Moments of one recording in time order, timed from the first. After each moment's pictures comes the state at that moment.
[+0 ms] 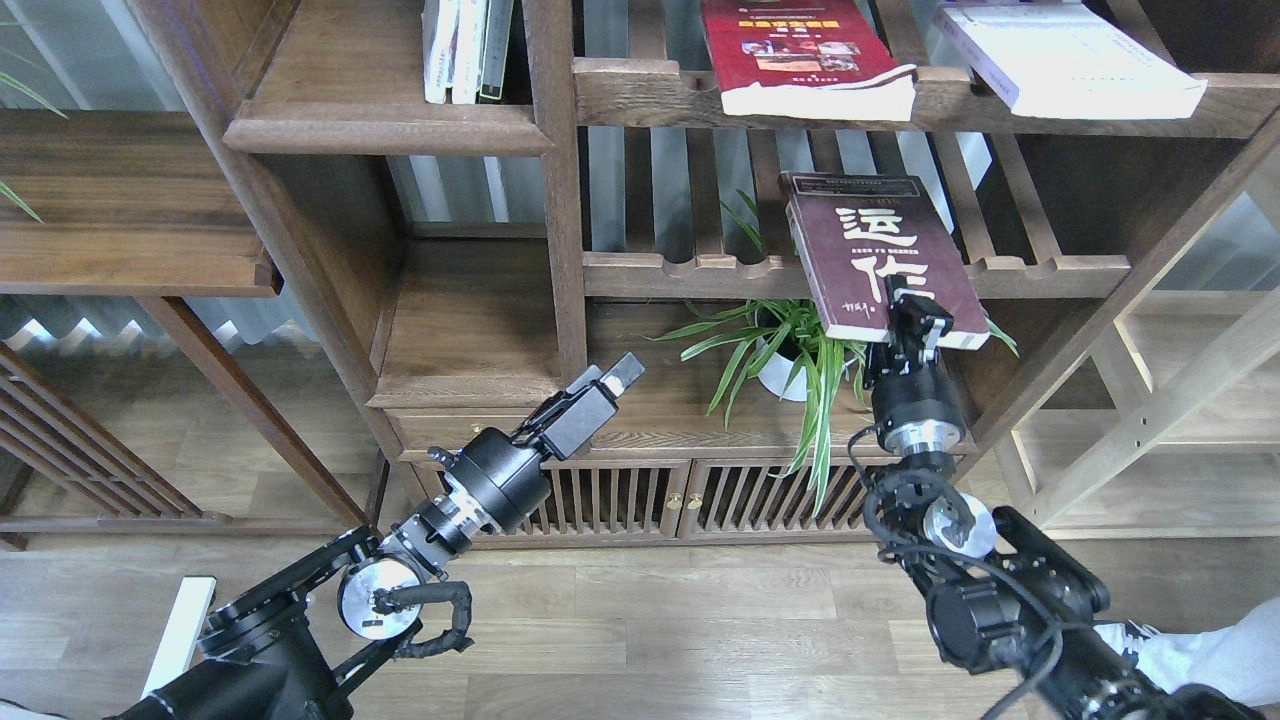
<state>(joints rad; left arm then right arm) -0.39 0.04 -0.65 -1.04 0.11 -0.49 -0.22 0.29 -0.10 1.04 0.86 0.65 0.58 0.24</state>
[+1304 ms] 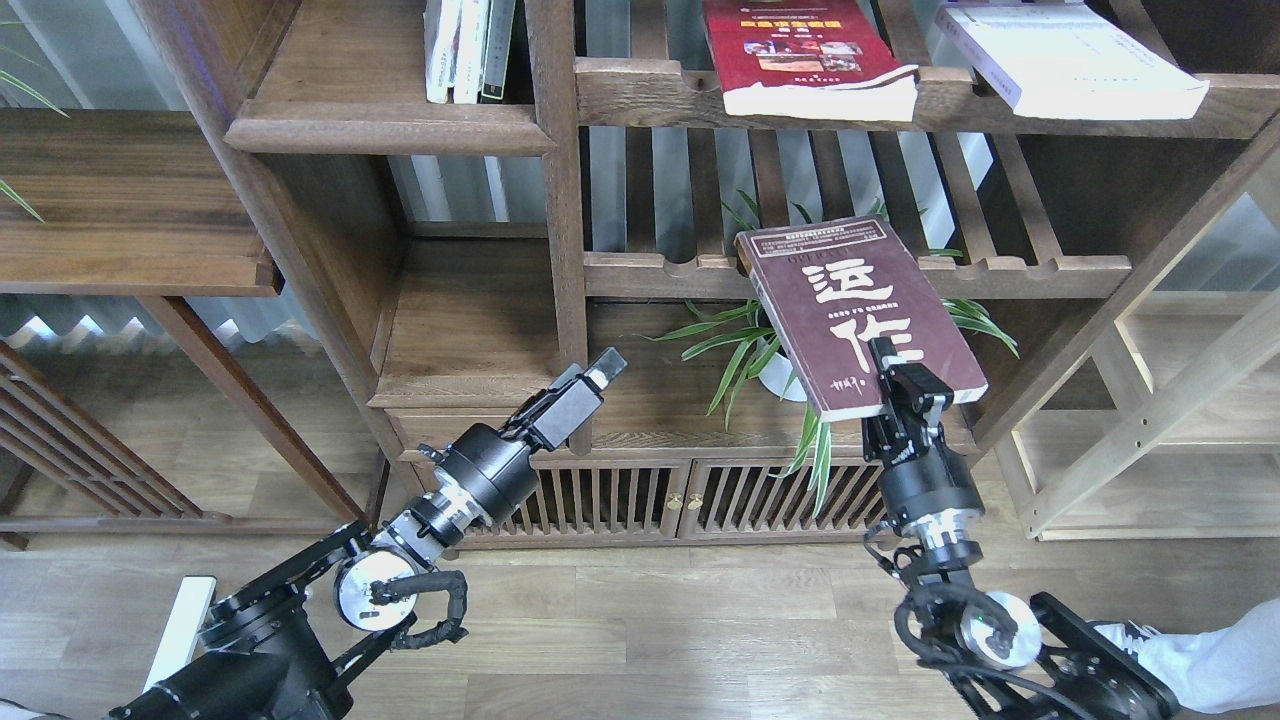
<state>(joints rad) -0.41 0.02 -0.66 -0.96 0.09 -0.49 -0.23 0.05 -0.23 0.99 1.15 0.53 0.58 0.23</state>
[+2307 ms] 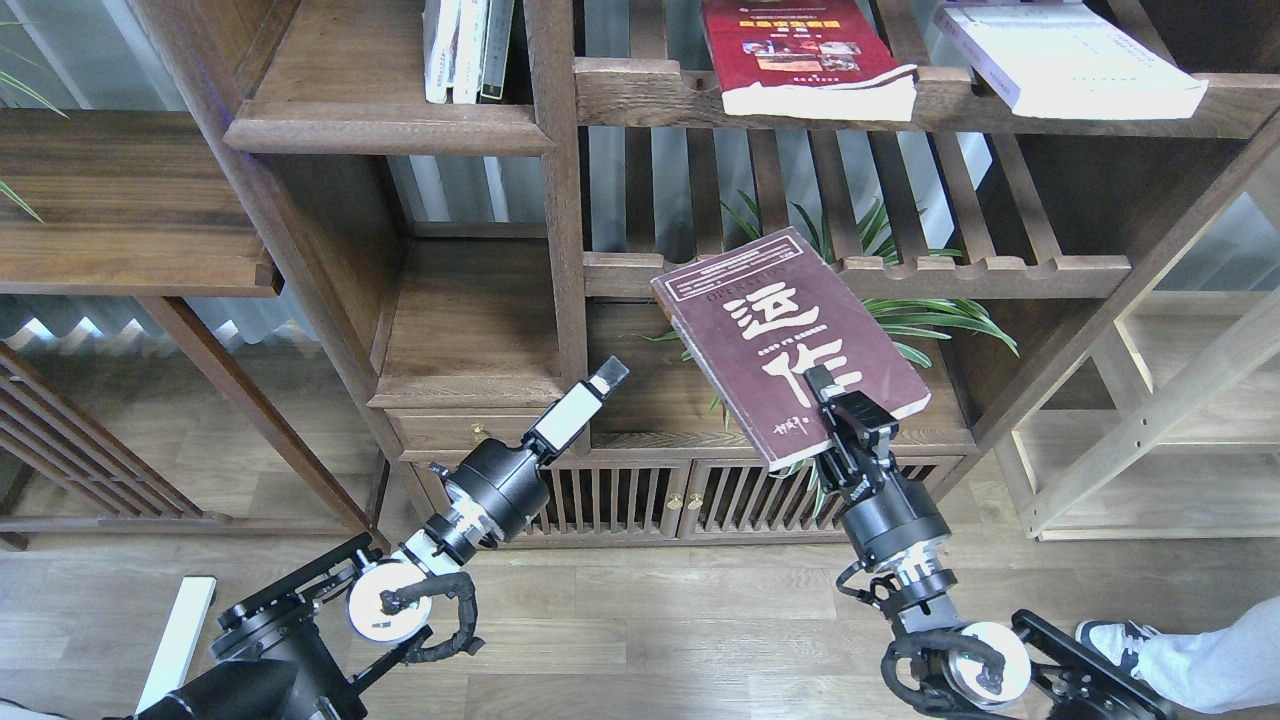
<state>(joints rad) -0.40 0.00 -0.59 -0.98 -0.14 -0.49 -0.15 0.04 -0.26 0.83 1.26 0.44 0.58 0.24</state>
